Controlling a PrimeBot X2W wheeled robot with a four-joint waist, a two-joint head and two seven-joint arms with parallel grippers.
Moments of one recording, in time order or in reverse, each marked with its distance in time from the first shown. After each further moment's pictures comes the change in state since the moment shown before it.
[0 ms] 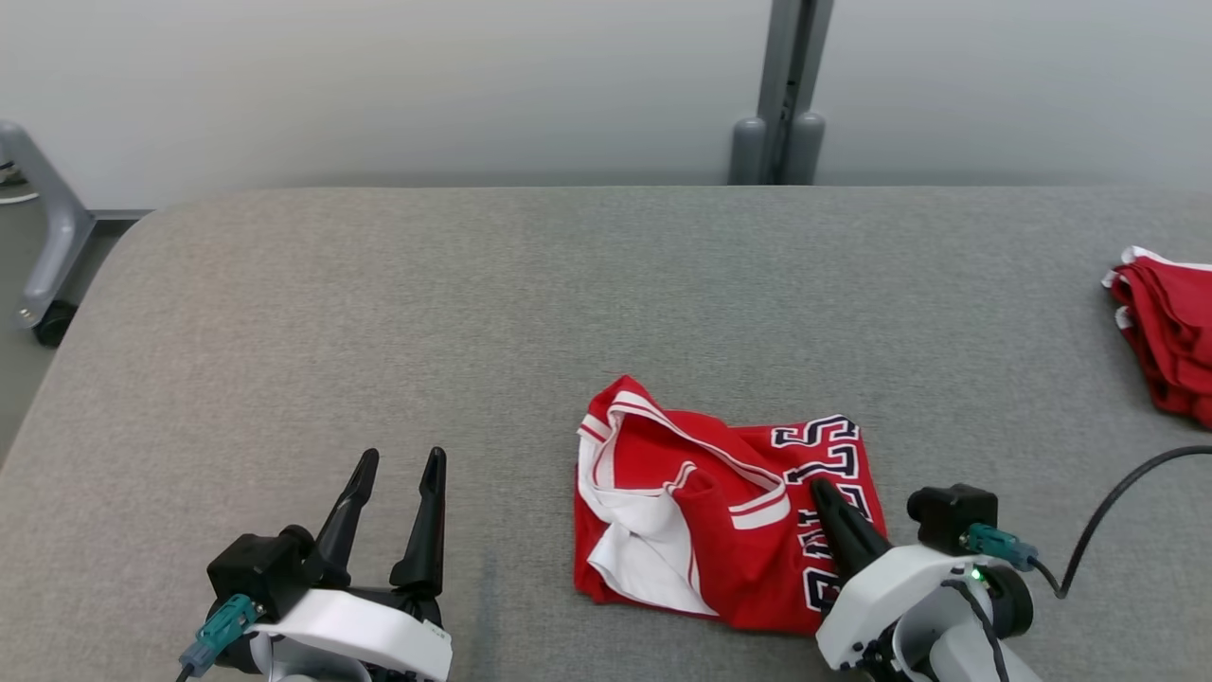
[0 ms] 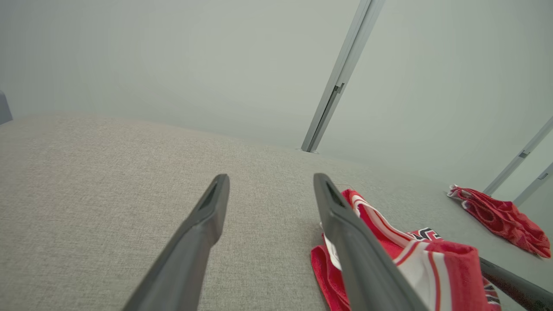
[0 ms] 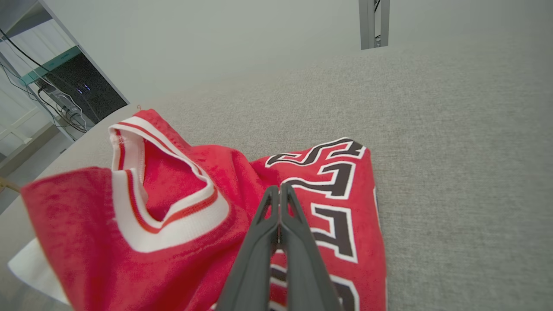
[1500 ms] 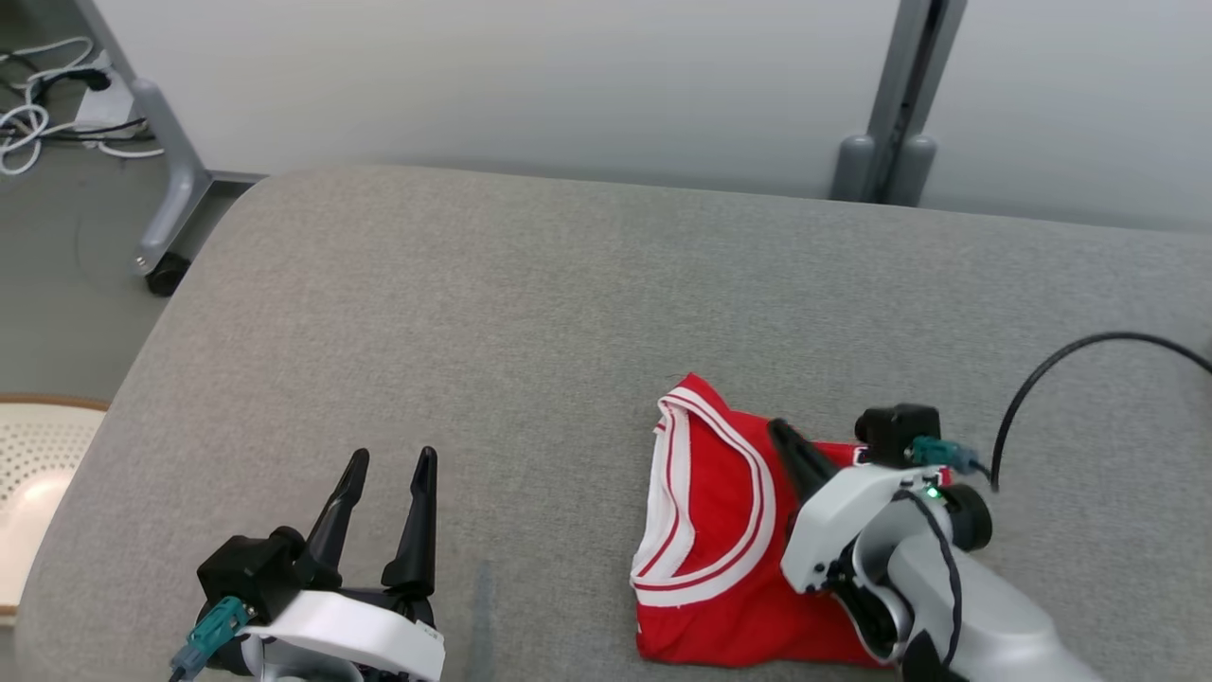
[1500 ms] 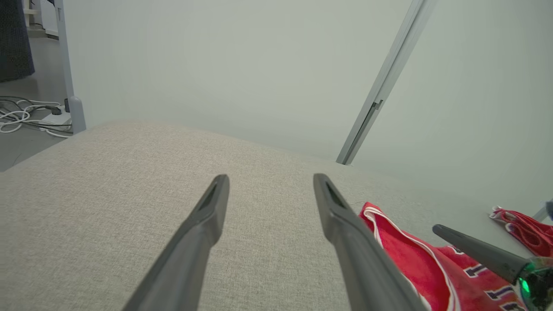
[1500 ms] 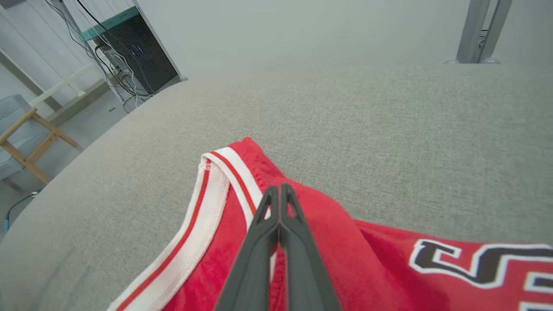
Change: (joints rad) left arm 0.009 0.017 -0.001 -0.019 -0.009 0.016 -0.001; right arm -0.289 0.001 0.348 0.299 0.272 0.000 -0.060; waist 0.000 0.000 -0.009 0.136
